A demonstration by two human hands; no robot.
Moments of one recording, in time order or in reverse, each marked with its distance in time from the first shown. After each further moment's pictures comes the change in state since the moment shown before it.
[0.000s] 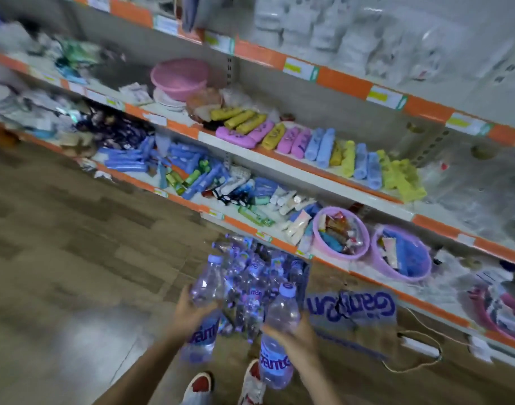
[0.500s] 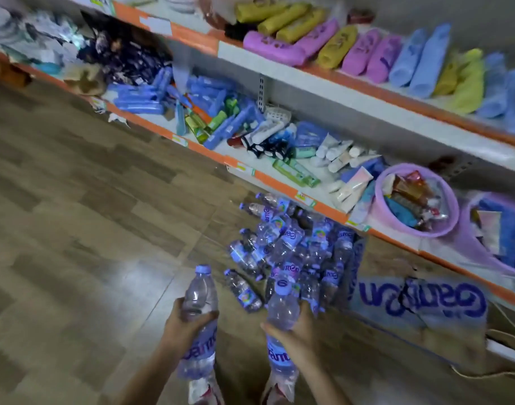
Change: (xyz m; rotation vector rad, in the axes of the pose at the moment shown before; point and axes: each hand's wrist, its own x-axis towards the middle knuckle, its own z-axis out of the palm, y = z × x) left_hand 0.150 -0.152 -0.017 0.145 0.199 -0.305; right_hand 0.180 0.102 0.119 -0.067 -0.151 0.018
